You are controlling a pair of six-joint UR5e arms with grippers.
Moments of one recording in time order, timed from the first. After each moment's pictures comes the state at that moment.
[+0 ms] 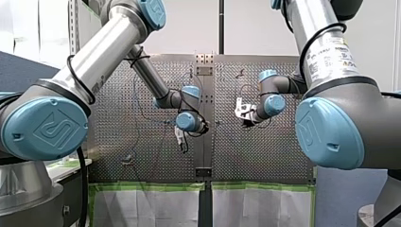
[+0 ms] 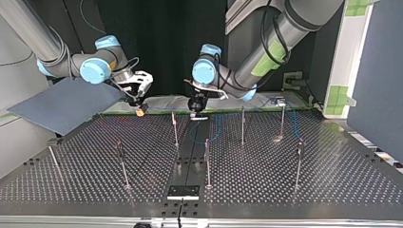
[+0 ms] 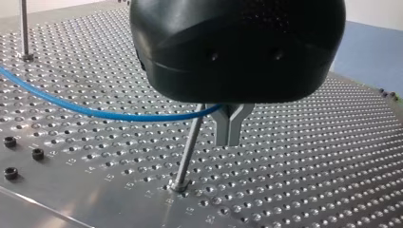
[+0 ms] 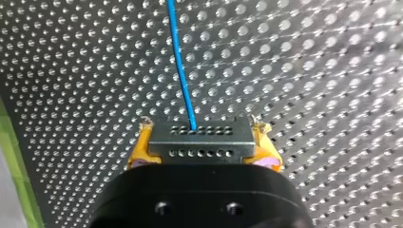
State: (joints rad) left arm -0.49 -2.23 -1.59 -2.60 -1.75 -1.93; right arm 1.92 -1.06 1.68 -0.32 1.32 1.70
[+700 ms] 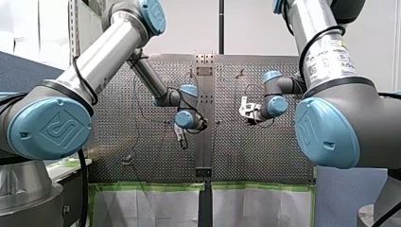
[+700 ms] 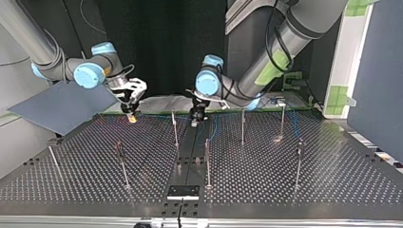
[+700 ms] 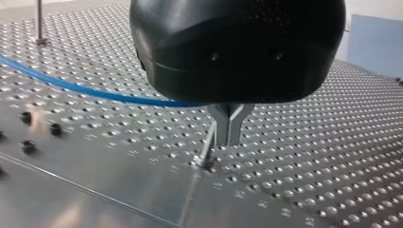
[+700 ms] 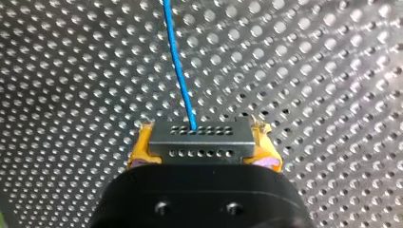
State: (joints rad) left arm -0.45 -2.27 -1.51 -2.63 -1.70 -1.91; right arm 1.88 -1.04 1.64 -0.36 1.32 1.73
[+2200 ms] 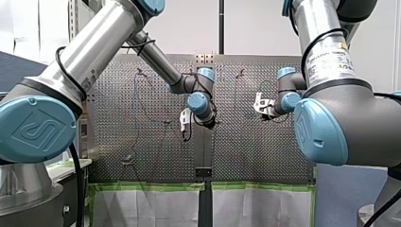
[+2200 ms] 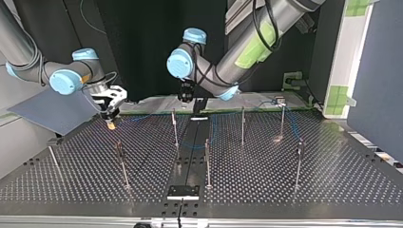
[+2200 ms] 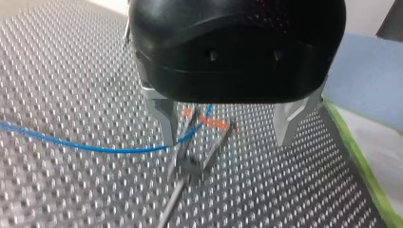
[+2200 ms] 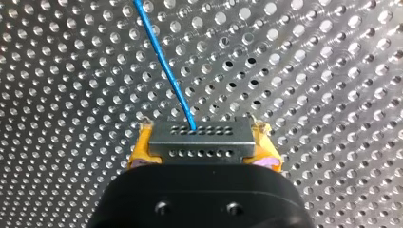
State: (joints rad) left arm -0.63 -2.16 -1.51 -2.95 -1.93 -1.82; right arm 1.76 -1.05 1.59 -0.33 1.28 1.73
